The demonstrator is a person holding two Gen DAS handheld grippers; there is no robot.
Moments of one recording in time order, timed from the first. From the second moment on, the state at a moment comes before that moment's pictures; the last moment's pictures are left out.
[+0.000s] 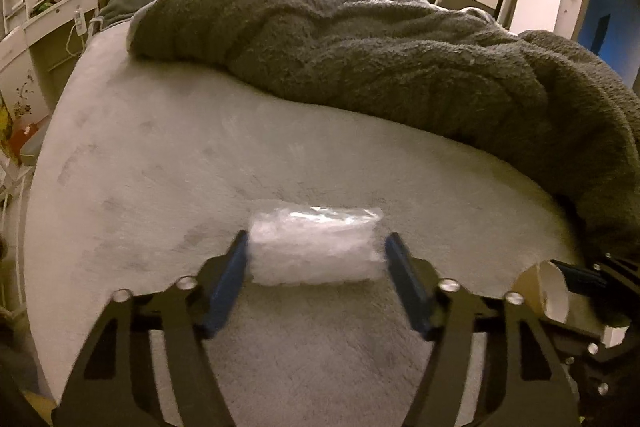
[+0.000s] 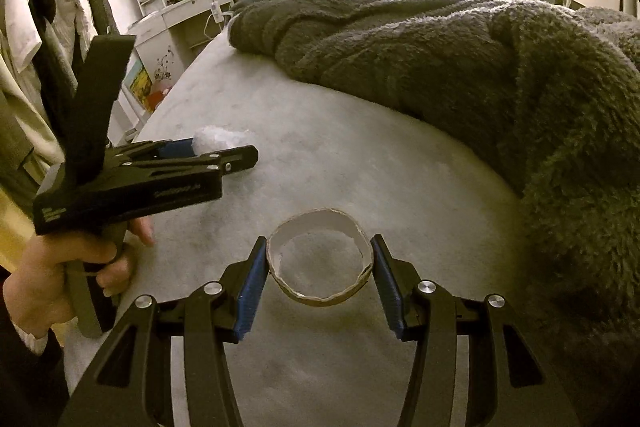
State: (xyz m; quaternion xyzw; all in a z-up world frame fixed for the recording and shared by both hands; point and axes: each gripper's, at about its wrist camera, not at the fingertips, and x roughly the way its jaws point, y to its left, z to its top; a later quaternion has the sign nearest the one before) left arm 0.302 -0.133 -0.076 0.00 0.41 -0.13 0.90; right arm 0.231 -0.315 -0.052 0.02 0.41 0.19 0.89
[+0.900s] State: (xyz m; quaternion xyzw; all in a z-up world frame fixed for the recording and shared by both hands) left arm 0.223 -0.062 -0.035 -0.02 0.40 -0.12 0.91; right arm 0.213 -0.268 -0.016 0.04 0.37 0.23 0.90
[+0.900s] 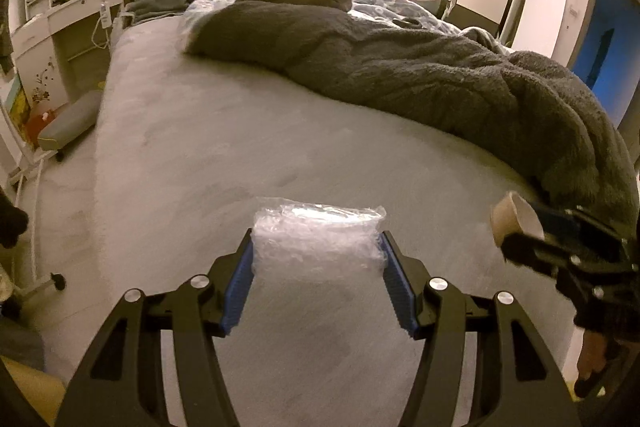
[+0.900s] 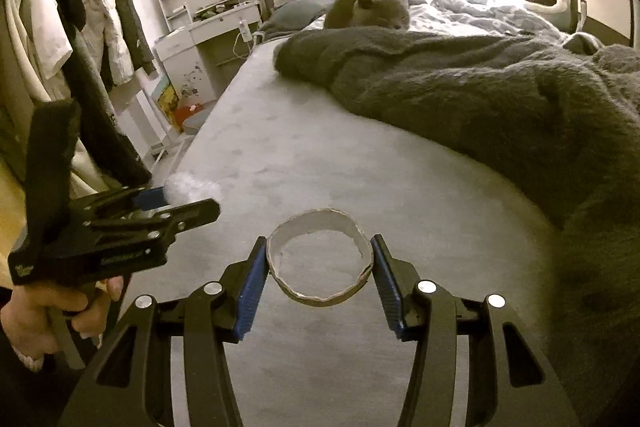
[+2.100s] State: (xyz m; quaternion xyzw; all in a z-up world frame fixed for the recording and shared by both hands) left arm 0.085 0.182 -0.094 -0.09 0.53 0.02 0.84; right arm 0.156 -0.026 -0.004 -0.05 0.39 0.38 0.84
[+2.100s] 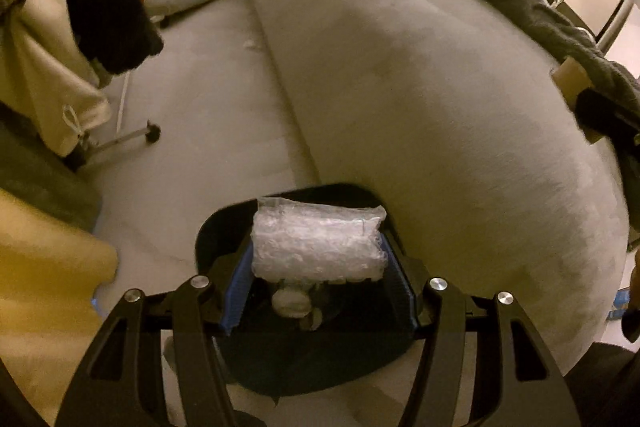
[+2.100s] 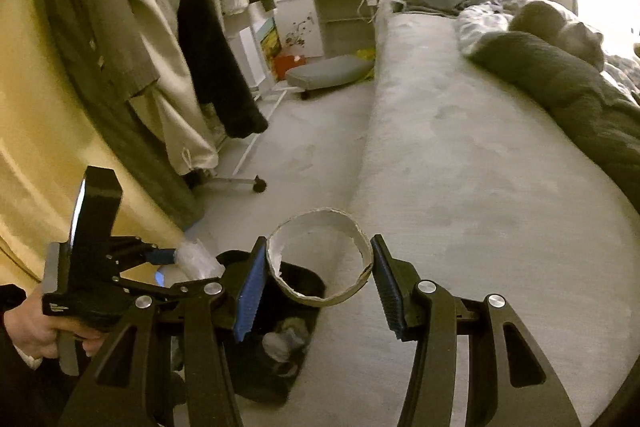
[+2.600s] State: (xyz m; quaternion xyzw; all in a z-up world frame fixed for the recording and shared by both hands) left arm 0.068 0.218 -0.129 -0.13 0.58 0.02 0.80; right arm 0.144 0.041 -0.026 -0.09 0.41 0.42 0.80
